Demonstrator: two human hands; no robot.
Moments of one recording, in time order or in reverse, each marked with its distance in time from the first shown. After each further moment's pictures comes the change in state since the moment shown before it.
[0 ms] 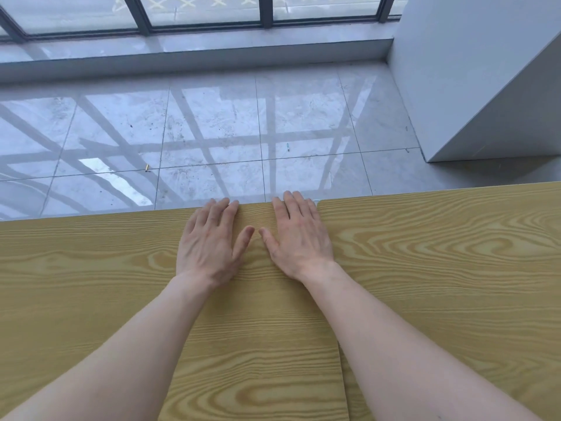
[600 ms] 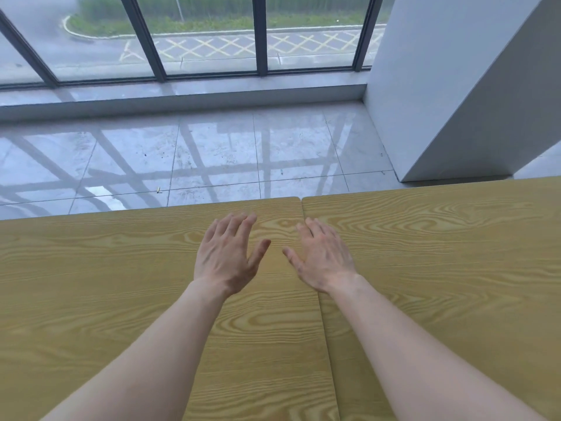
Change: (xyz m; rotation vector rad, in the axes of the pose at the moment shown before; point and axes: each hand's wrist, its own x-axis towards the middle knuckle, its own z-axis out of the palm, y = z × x) left_hand -0.124 0.046 -0.094 -0.034 0.013 0.094; right_hand -0.158 -0.020 -0.096 0.003 -0.108 0.111
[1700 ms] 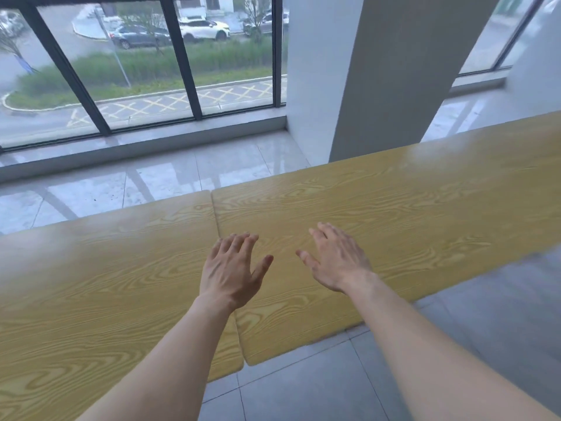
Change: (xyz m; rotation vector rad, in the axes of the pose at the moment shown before) left_hand -0.213 0.256 -0.018 -0.002 -0.007 0.212; right_hand -0.334 0.165 -0.058 0.049 0.113 0.217
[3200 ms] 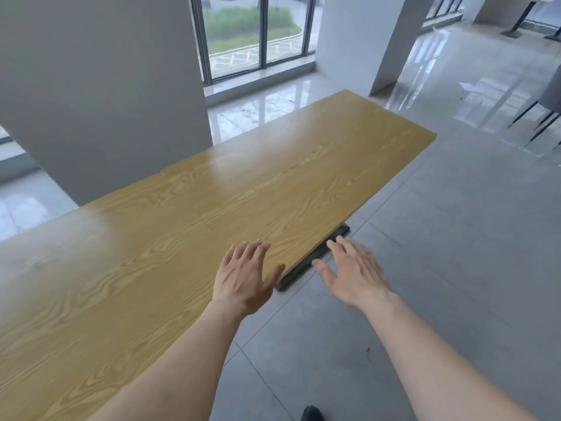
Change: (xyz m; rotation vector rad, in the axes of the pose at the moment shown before) left_hand 0.379 0.955 0.267 -0.062 -0.161 0.461; right_hand -0.045 1.003 -0.203 0.077 0.080 0.522
